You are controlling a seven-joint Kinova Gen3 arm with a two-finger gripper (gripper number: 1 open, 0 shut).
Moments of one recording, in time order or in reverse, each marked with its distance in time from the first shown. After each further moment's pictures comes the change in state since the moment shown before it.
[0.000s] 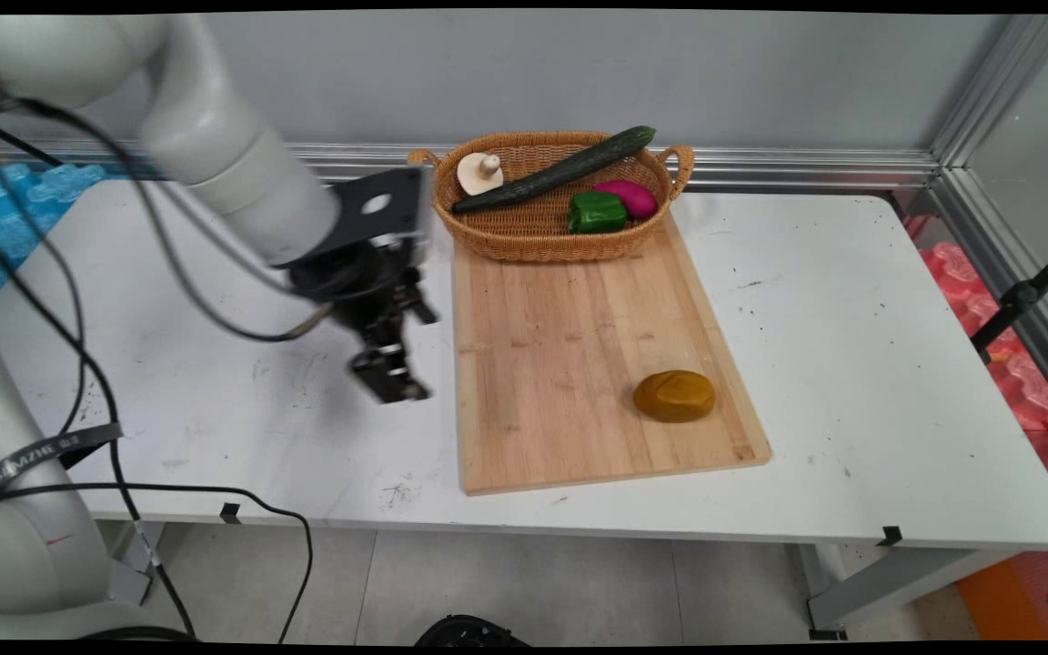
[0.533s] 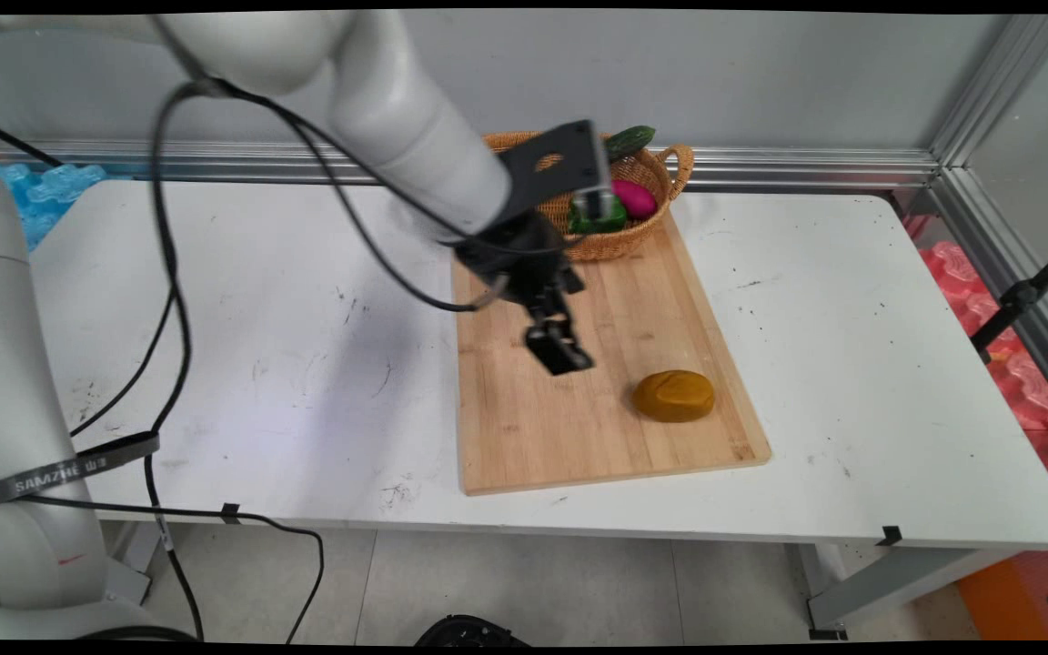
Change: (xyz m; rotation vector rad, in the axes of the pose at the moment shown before) arm 0.114 -0.009 0.030 0.039 0.157 -0.022
